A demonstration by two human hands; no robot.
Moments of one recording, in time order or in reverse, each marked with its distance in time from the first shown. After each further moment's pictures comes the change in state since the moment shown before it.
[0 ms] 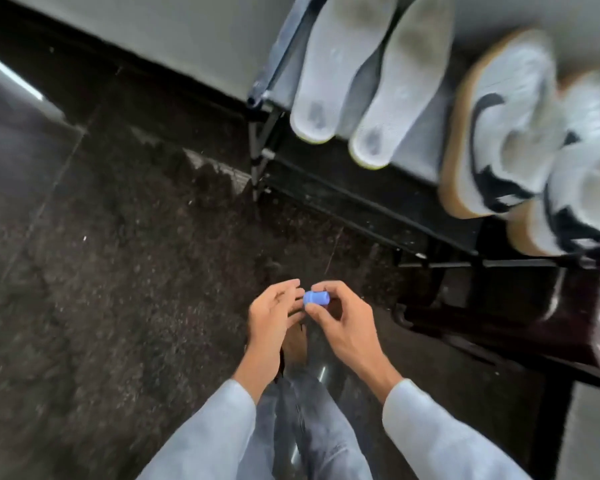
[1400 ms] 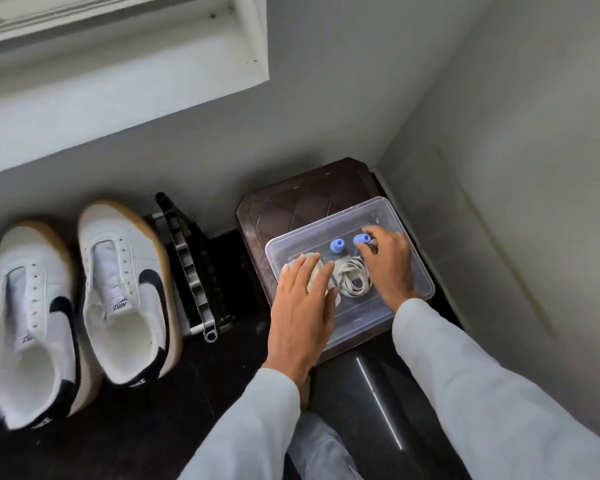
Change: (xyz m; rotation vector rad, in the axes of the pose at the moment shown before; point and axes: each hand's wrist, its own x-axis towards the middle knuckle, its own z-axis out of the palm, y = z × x) left_hand -0.144 -0.084 0.541 1.482 -0.693 1.348; right_hand -0.039 0.220 -0.556 -0.265 0.897 0.421
